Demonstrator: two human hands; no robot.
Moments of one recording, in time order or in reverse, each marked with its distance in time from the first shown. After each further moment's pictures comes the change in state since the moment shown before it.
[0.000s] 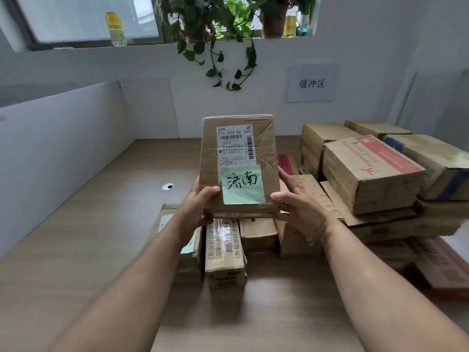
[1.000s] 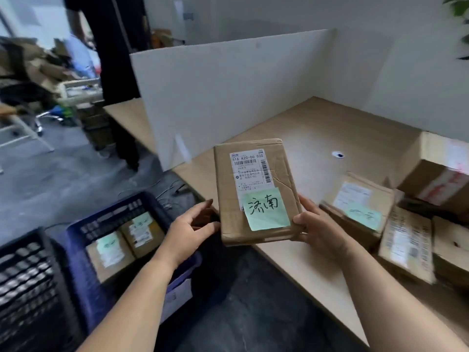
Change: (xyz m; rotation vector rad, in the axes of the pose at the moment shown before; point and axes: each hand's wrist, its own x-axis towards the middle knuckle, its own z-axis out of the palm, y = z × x) left_hand -0.307 -0.128 -0.245 0.224 0.763 -0.120; right_hand 0.007 0.119 0.309 -0.114 -0.633 0.318
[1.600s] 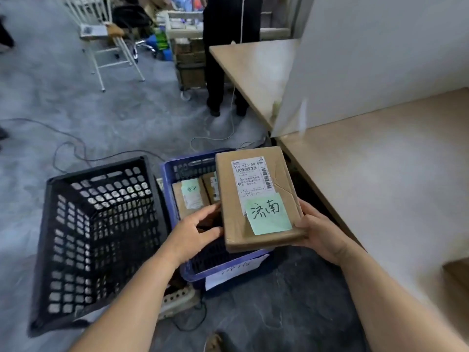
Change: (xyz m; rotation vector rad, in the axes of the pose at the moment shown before) left_hand -0.070 -0.148 -0.186 0.078 0.154 -0.339; right_hand 0.108 0.073 0.225 -0.122 -0.414 0.275
